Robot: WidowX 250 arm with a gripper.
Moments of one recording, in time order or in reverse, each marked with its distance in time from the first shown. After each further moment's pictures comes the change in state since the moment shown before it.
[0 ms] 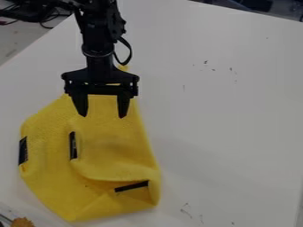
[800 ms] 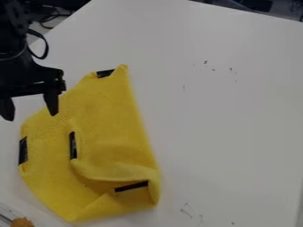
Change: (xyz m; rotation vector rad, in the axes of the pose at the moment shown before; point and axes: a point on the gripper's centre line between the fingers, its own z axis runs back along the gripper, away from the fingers) arm -0.024 0.103 0.024 -0.001 -0.134 0.220
